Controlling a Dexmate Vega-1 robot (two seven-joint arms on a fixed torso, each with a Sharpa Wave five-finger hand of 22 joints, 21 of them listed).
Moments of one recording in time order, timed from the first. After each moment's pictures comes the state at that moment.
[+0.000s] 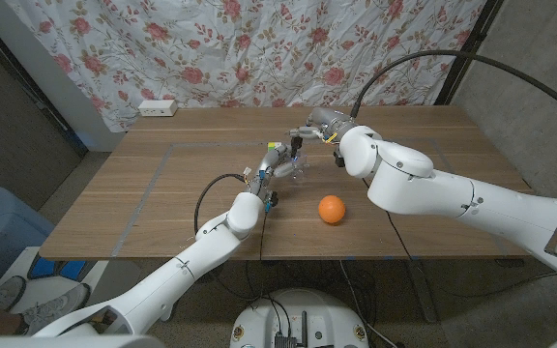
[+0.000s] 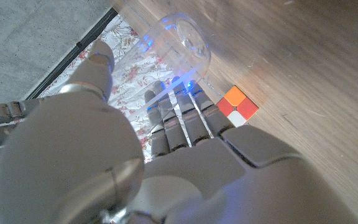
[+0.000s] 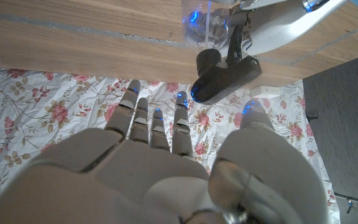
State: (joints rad) left arm 0.88 0.44 0.65 -1.60 -0.02 -0.04 0.39; left_hand 0.94 -0.02 0.43 -0.24 0.20 0.43 0.00 0.69 0.21 0.64 -0.08 0.32 0.58 0.57 -0.06 0.26 0.32 0.41 0.03 0.20 0.17; right arm -0.33 -0.77 -1.12 -2.38 -0.21 -1.22 -0.02; right_hand 0.69 0.05 0.17 -0.07 0.27 0.49 0.13 0.21 0.30 0.14 0.21 0.20 0.20 0.14 0.21 0.24 0.32 0.37 0.21 0.19 0.17
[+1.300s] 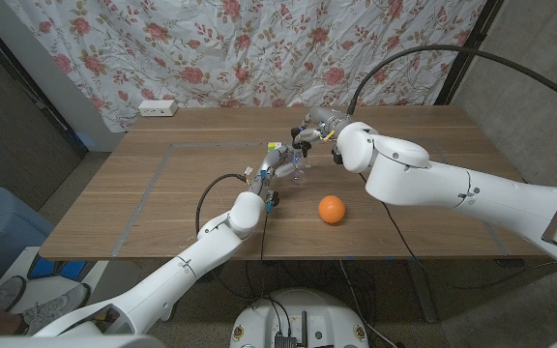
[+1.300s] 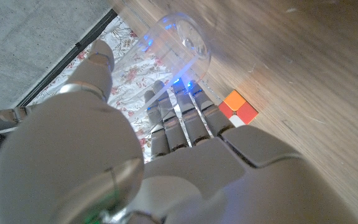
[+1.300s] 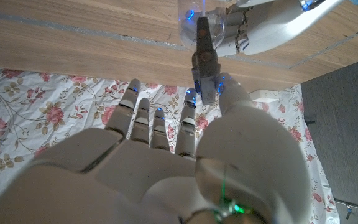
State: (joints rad) left arm 0.88 0.43 0.65 -1.59 -0.04 -0.04 0.39; left_hand 0.94 -0.03 0.44 -0.25 0.20 0.44 0.00 0.68 0.21 0.64 -0.08 0.33 0.58 0.57 -0.05 0.26 0.32 0.41 0.03 0.20 0.17; right arm -0.29 -0.77 -1.14 -2.36 -0.14 -1.20 -0.05; right_hand 1.02 0.10 0.32 -0.18 0.34 0.62 -0.03 0.28 0.31 0.18 0.13 0.22 0.20 0.17 0.17 0.25 0.30 0.38 0.21 0.19 0.17
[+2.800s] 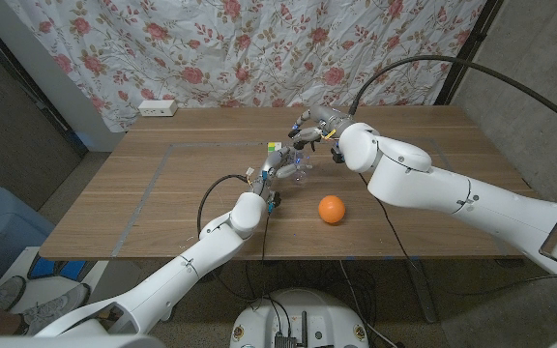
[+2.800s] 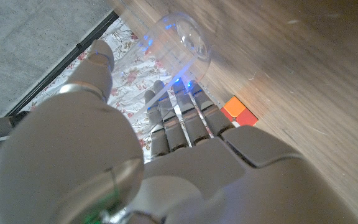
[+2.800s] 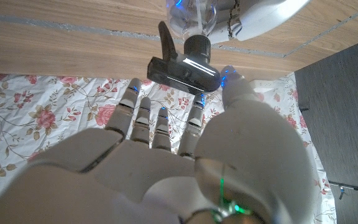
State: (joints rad) left arm 0.86 0.41 0.66 -1.56 -0.05 -0.05 0.38; left_hand 0.94 -0.03 0.44 -0.25 0.20 0.44 0.00 0.68 0.21 0.64 -0.08 0.33 0.58 0.58 -0.06 0.26 0.33 0.41 0.03 0.20 0.17; right arm -0.38 -0.75 -1.04 -2.31 -0.19 -1.08 0.00; right_hand 1.03 0.01 0.28 -0.15 0.30 0.62 -0.10 0.27 0.28 0.17 0.13 0.20 0.20 0.15 0.19 0.26 0.31 0.39 0.22 0.19 0.17
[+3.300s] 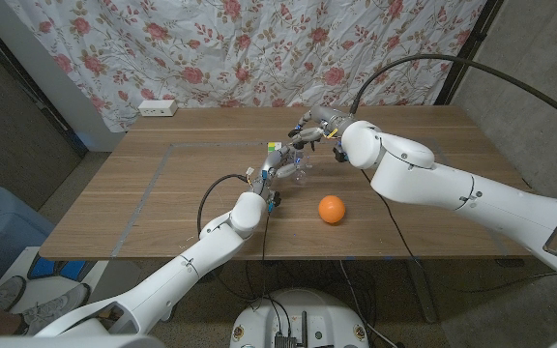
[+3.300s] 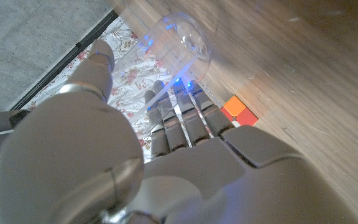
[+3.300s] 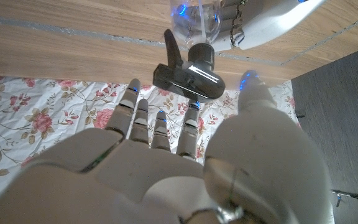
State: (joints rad) left arm 0.86 0.41 0.66 -1.55 -0.05 -0.05 0.39; left_hand 0.94 -0.03 0.44 -0.25 0.20 0.44 0.00 0.68 0.22 0.64 -0.08 0.33 0.58 0.58 -0.06 0.26 0.33 0.41 0.03 0.20 0.17; right arm -0.37 -0.78 -1.03 -2.31 -0.20 -1.04 0.05; right_hand 0.92 -0.05 0.23 -0.12 0.21 0.54 -0.03 0.24 0.28 0.13 0.16 0.19 0.20 0.12 0.21 0.24 0.31 0.38 0.21 0.19 0.17
